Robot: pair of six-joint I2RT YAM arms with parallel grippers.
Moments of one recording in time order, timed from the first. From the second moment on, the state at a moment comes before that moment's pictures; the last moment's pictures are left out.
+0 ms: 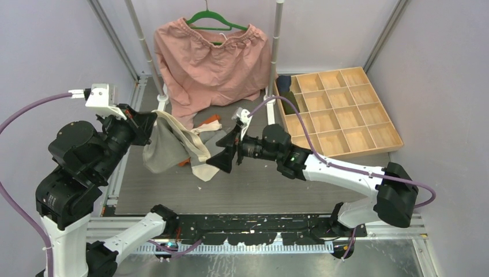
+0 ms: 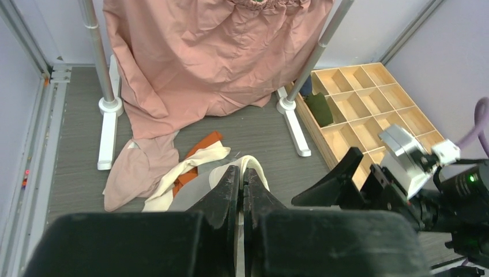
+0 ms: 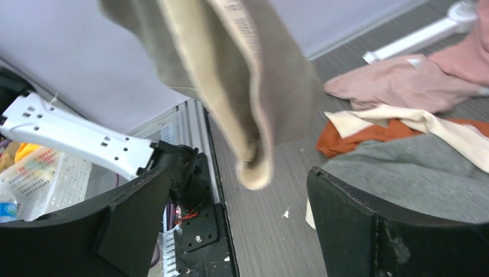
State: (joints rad) left arm -0.51 0.84 1.74 -1.02 -0.25 -0.25; right arm 0.99 1.37 0.96 0.40 -0.33 0.40
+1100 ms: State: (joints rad) left arm -0.51 0.85 1.72 -1.00 -0.24 -0.24; right arm 1.06 1.60 1.14 0.38 -0.19 0.27
